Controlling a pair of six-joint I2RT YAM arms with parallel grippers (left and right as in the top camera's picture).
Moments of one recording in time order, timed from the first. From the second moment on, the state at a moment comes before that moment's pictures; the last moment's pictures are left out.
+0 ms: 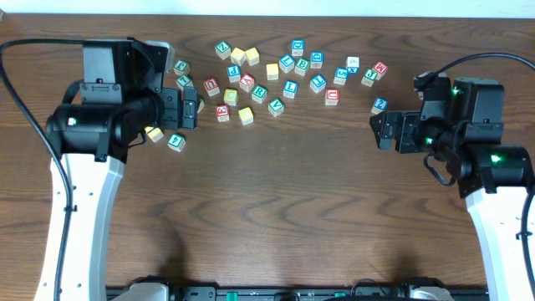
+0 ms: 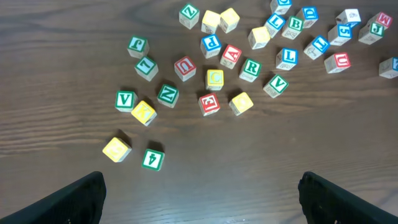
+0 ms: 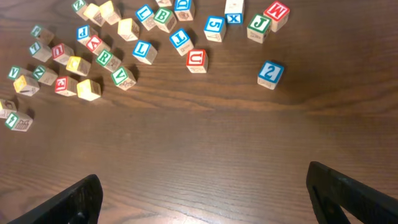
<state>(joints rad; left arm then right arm) -0.05 1.37 1.50 -1.04 0.18 0.05 0.01 1.22 1.20 -0.85 -0.27 0.06</state>
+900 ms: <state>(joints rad) -0.05 1.37 1.50 -1.06 0.17 0.00 0.01 1.29 1.21 -0.89 -0.34 0.06</state>
